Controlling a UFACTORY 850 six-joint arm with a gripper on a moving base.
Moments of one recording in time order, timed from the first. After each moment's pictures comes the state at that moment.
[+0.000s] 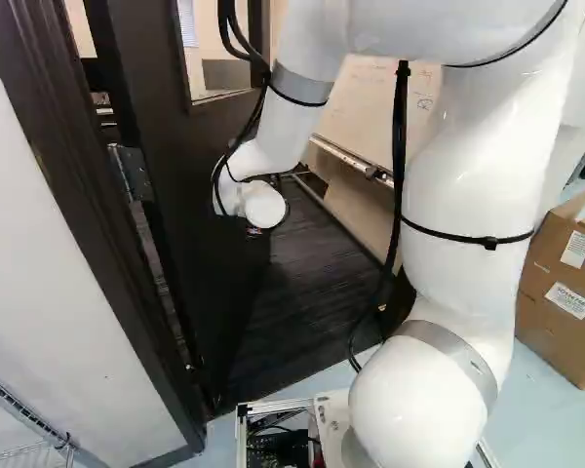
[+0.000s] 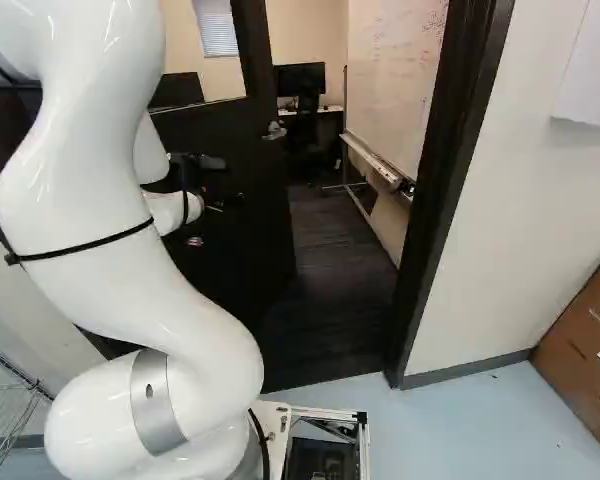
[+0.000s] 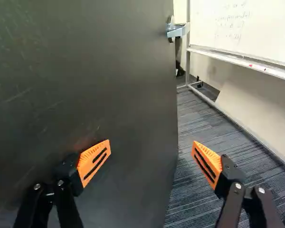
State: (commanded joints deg) arm 30.8 -13.6 -38.0 28.9 51.4 0.0
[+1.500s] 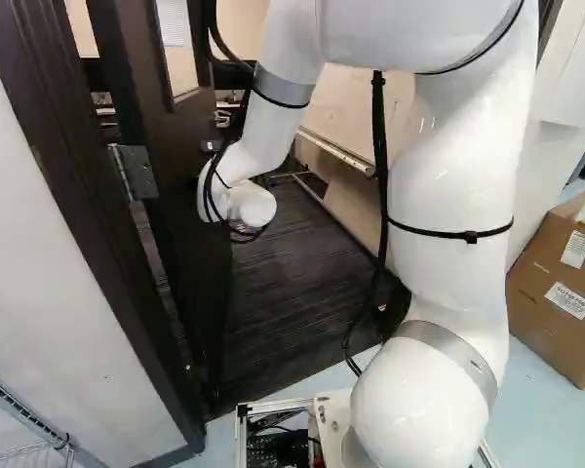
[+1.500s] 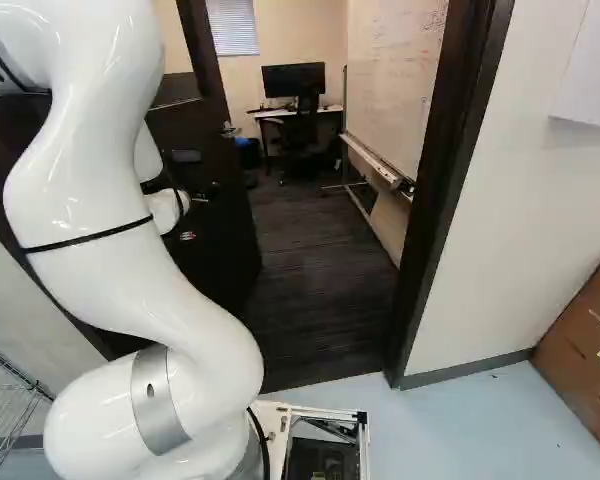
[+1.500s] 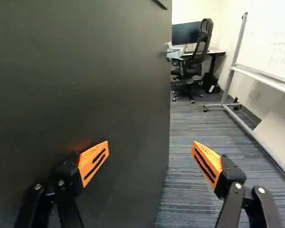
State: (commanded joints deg) arm 33.1 -16.8 -41.9 13.2 54.5 0.0
